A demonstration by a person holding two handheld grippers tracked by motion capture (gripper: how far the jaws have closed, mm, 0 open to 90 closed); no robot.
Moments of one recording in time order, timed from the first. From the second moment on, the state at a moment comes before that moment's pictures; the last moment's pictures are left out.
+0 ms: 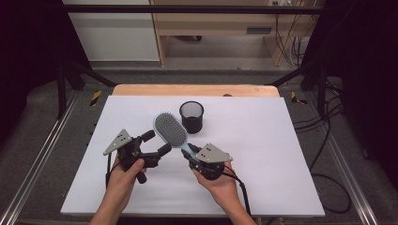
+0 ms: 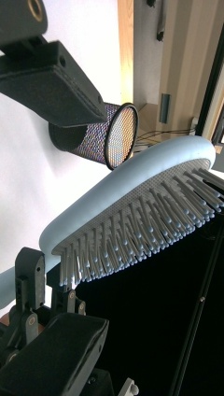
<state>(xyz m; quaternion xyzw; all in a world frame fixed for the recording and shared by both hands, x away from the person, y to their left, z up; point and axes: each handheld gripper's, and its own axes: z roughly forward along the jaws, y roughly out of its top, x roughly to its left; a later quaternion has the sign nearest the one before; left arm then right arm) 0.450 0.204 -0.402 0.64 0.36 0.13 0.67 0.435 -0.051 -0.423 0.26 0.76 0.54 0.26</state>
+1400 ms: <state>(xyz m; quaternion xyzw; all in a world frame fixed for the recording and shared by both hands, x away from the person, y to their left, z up) 0.456 0.213 -0.406 0.59 0.39 0.08 0.70 0.431 -0.036 -0.429 0.23 0.77 0.54 0.24</state>
